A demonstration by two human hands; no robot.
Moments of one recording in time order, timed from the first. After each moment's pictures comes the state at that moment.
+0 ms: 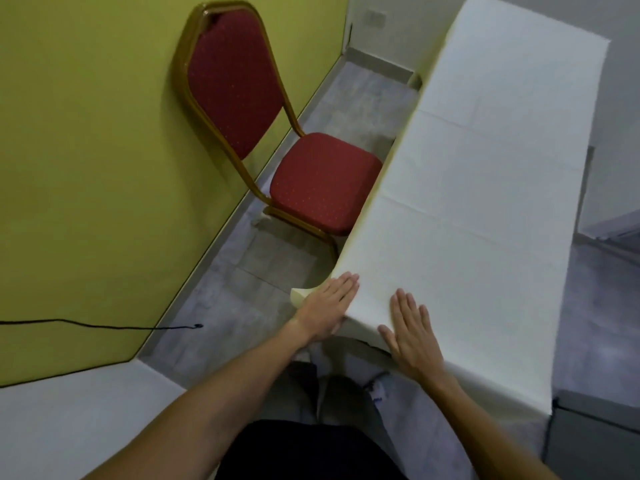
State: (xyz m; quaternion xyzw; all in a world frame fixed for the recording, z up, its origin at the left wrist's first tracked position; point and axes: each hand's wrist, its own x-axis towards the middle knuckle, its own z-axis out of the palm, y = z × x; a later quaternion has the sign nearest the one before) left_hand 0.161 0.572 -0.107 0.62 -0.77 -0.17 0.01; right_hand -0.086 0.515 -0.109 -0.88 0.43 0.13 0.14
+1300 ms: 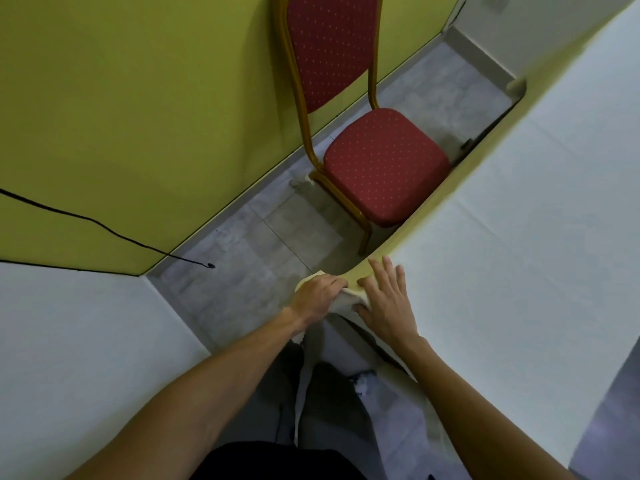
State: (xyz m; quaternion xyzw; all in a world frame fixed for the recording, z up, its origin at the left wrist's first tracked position) left_hand 0.198 0.620 -0.153 0.76 -0.56 -0.24 0.23; right_hand 0.046 0.493 -0.130 -0.97 0.20 0.07 0.10
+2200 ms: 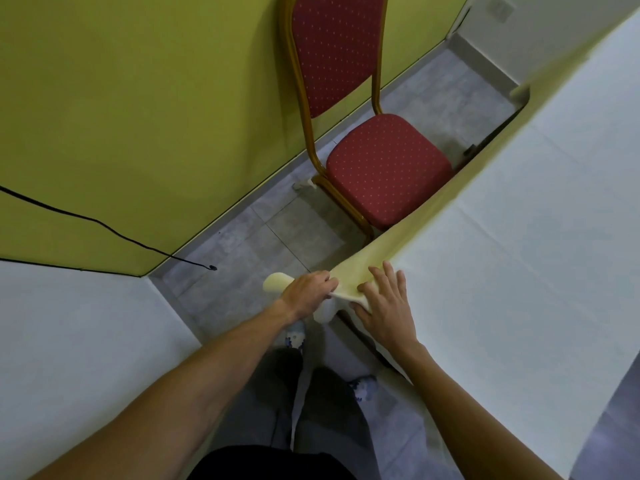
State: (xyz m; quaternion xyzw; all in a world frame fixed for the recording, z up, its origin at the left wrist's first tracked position) left_hand 0.223 0.623 -0.149 0.76 -0.60 -0.23 0.12; right_hand 0.044 0.493 -0.134 -0.97 0.22 0.03 0.12
